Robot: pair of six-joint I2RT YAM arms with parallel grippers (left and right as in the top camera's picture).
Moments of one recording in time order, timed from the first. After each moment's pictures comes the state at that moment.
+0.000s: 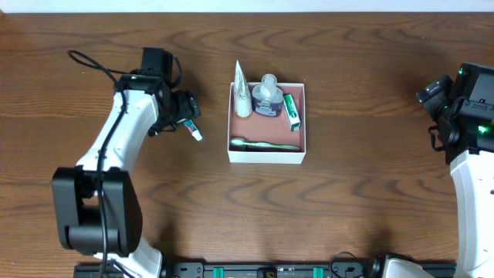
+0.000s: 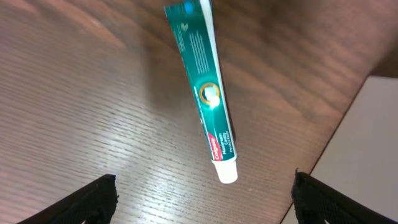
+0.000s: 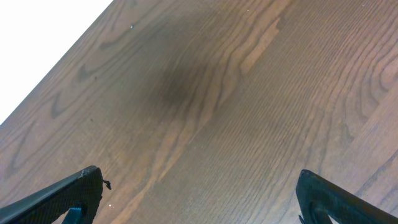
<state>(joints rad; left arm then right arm) -0.08 1.79 1.32 -0.87 0.05 -0.48 -0.22 1.31 1.17 -0.70 0.29 0.67</state>
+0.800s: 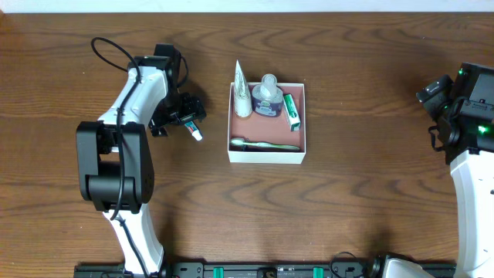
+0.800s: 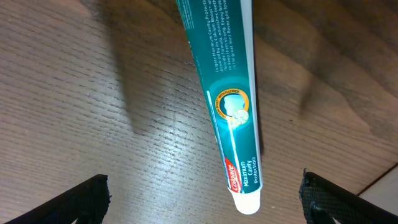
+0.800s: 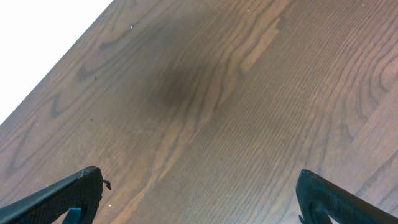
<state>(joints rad) -0.07 2.07 1.54 -1.08 0.07 -0.48 -0.22 1.31 1.17 -0.70 0.29 0.67</state>
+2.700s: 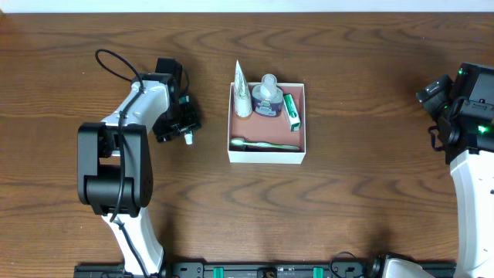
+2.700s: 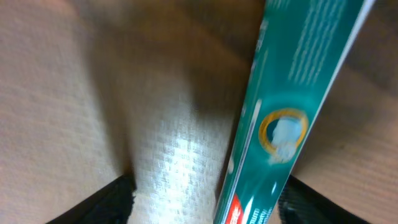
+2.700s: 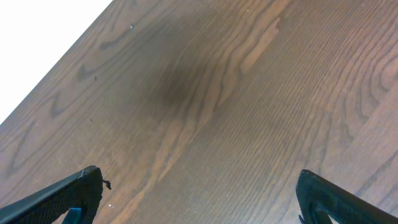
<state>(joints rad) -0.07 2.05 1.37 -0.88 0.03 -0.45 -0.22 1.32 1.17 -0.70 0.29 0.67</state>
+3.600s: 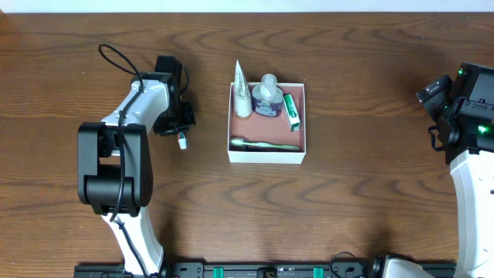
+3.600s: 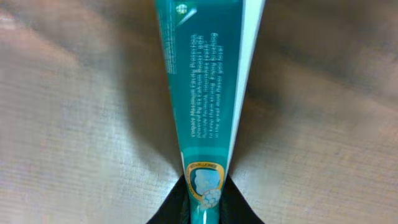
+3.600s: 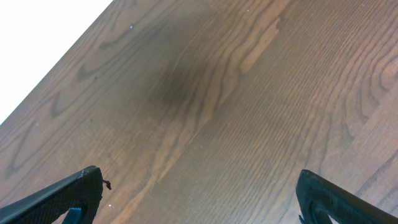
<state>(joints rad) -0.07 2.05 1.39 -0.89 0.01 -0.32 -0.22 1.32 1.17 -0.70 0.29 0.67</state>
